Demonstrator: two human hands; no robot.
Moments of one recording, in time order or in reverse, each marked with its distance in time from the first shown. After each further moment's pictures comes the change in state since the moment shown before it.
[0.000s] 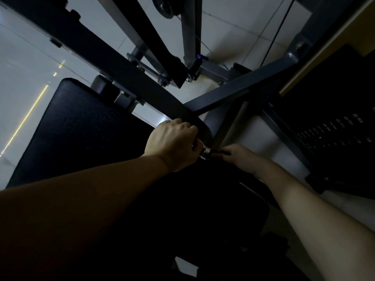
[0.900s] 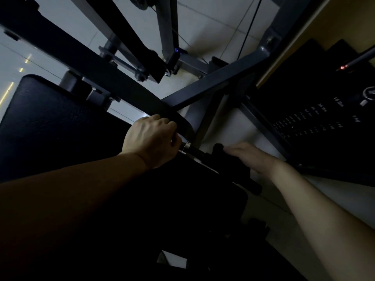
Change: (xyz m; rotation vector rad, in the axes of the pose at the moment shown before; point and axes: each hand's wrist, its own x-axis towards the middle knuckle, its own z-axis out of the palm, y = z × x) left_hand 0.002 -0.004 0.008 -0.002 -0.018 0.012; right_hand -0.064 0.018 -0.027 0.248 0.124 0.151
